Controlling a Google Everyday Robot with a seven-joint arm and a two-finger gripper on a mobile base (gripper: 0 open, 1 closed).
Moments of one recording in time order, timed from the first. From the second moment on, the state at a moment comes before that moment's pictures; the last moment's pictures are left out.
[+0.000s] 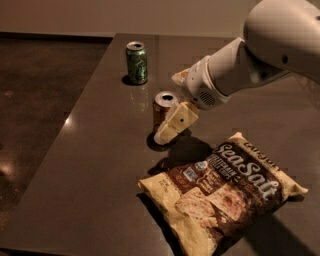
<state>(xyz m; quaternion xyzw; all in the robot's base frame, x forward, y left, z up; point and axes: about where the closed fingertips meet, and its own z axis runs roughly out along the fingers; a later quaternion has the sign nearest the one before) 0.518 -0.018 0.906 -0.59 0.71 0.17 0.34</state>
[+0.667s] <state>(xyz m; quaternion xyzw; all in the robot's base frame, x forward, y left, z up) 0.512 -0.016 0.906 -0.59 0.71 0.20 0.32</state>
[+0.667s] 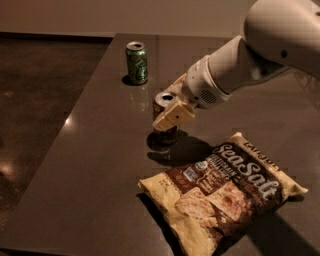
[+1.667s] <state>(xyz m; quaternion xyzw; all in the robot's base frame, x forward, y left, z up) 0.528 -0.054 0.928 -0.60 0.76 0.13 0.21</state>
